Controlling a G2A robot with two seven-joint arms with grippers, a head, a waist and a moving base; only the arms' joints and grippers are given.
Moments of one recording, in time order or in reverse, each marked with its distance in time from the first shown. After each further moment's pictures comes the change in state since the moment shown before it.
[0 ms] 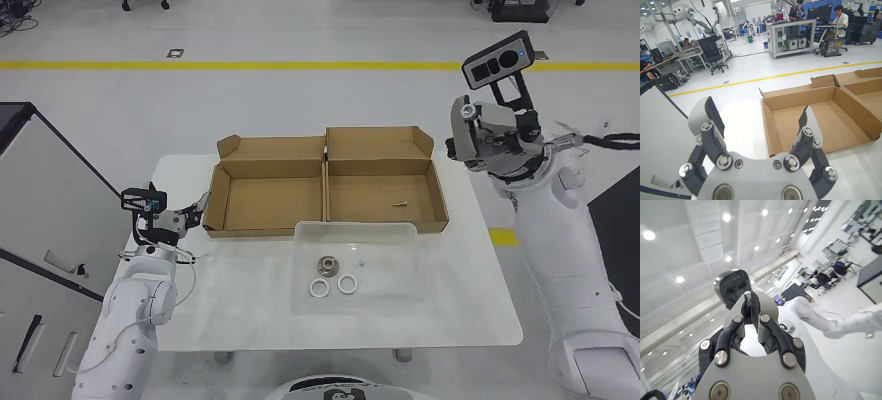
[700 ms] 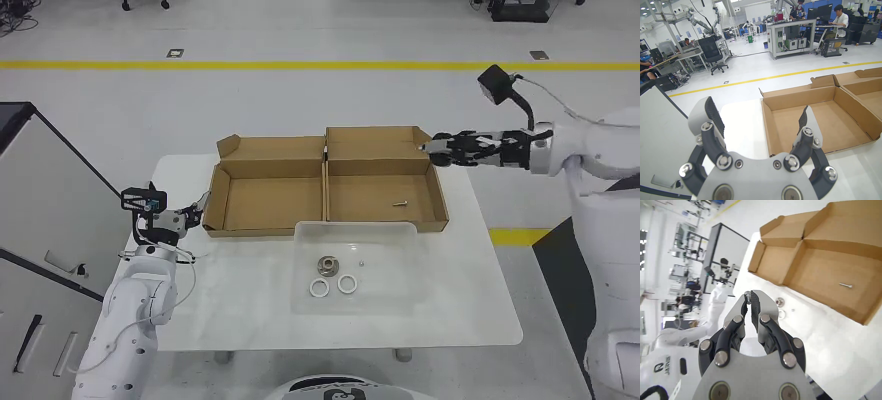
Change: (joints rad) left arm 0.000 0.000 0.000 0.000 0.000 0.000 0.000; right arm 0.099 0.125 0.062 0.040 -1.277 0.238 0.143
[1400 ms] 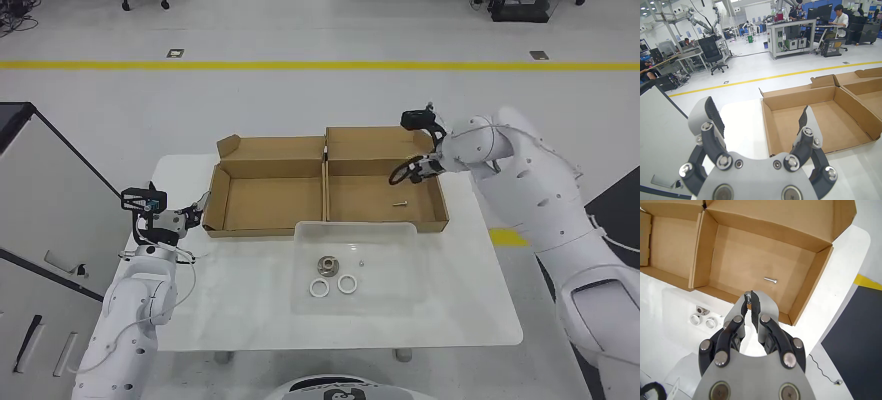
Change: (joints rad) left arm 0.000 0.000 0.000 0.000 0.000 0.000 0.000; right arm 0.307 -0.110 -0.603 0.441 -0.473 -0.054 -0.078
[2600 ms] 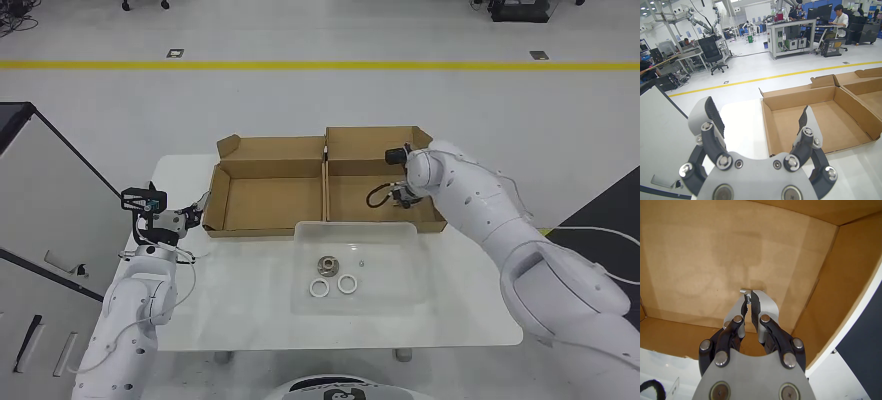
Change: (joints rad) left arm 0.000 0.000 0.000 0.000 0.000 0.000 0.000; right arm 0.095 -0.239 -0.289 0.549 -0.030 -0.001 -0.189
